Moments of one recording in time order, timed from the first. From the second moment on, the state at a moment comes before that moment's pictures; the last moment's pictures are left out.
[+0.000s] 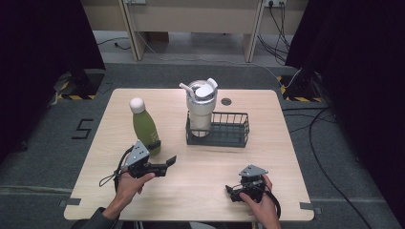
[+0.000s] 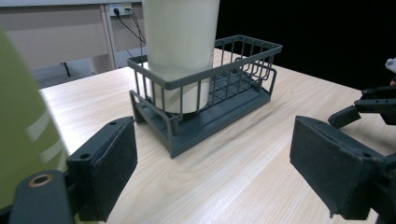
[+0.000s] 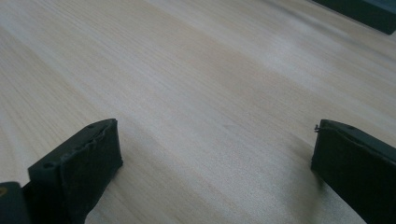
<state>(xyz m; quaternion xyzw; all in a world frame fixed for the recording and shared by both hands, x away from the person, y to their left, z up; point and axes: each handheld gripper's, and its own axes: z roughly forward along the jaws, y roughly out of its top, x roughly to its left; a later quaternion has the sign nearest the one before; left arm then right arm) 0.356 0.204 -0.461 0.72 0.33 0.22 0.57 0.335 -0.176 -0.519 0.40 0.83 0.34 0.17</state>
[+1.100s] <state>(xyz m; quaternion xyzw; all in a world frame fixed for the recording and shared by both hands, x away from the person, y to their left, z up) 0.338 0.258 -0.487 0.71 0.39 0.27 0.52 0.335 -0.176 -0.519 0.40 0.83 0.34 0.17</state>
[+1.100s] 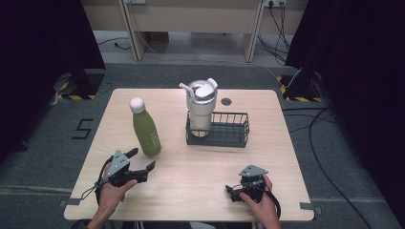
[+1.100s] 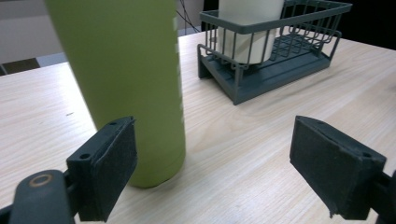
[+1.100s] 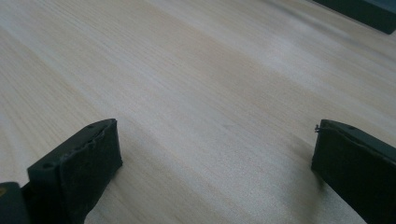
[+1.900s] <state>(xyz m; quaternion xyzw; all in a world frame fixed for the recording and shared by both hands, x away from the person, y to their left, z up) 0.340 0.263 -0.491 0.71 0.40 0.28 0.52 0.335 -0.176 -0.519 0.40 0.83 0.34 0.17</state>
